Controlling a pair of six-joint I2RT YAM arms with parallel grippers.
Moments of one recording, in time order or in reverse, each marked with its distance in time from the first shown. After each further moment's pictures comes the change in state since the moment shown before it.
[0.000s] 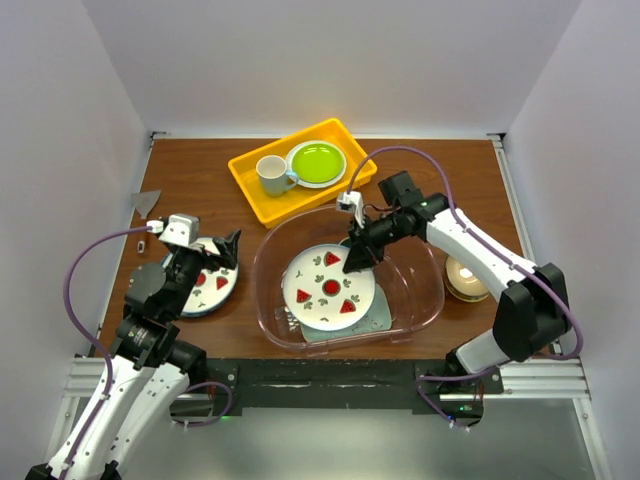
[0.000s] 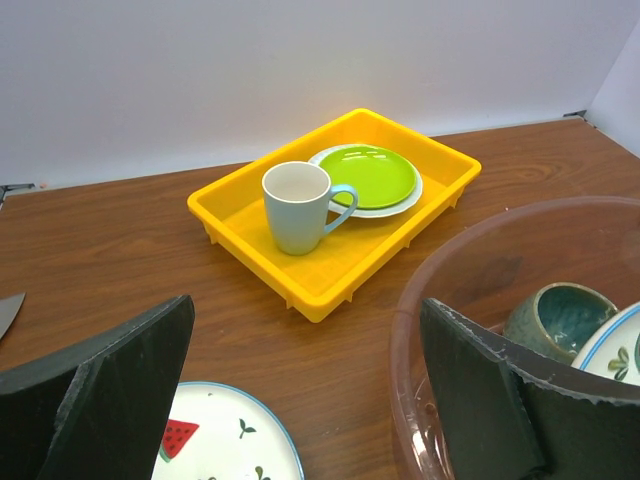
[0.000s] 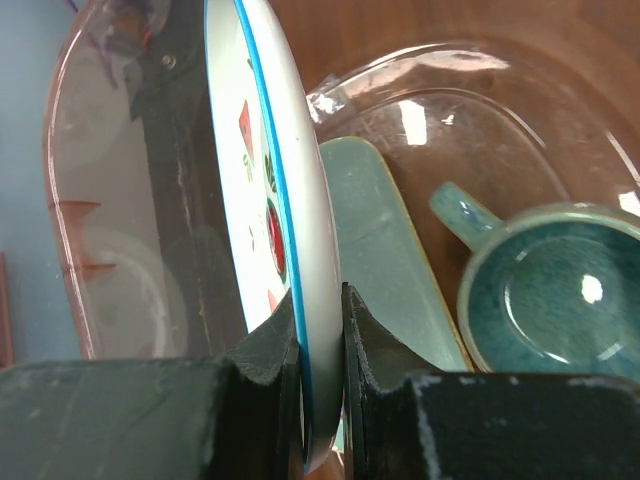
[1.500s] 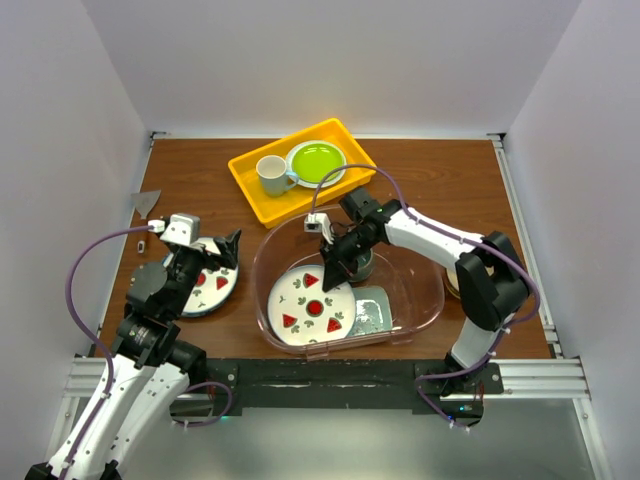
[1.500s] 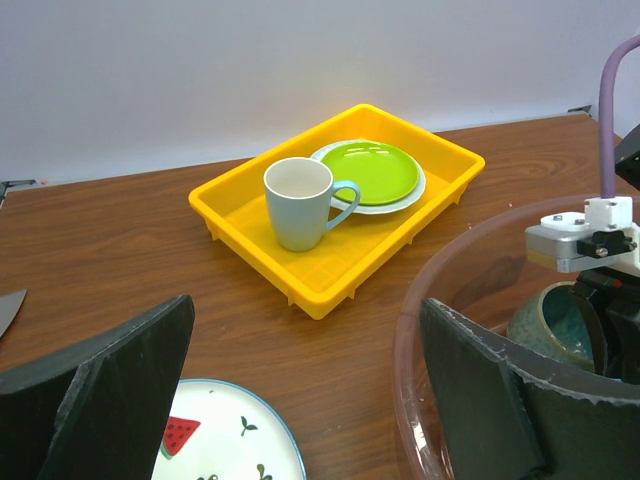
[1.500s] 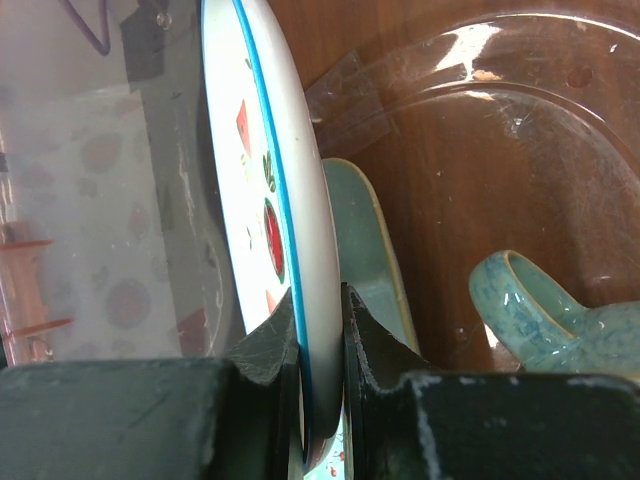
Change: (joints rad) left arm 0.000 0.006 -0.004 0.001 -0.004 0.003; right arm 0.163 0.248 0.039 0.065 0.021 0.043
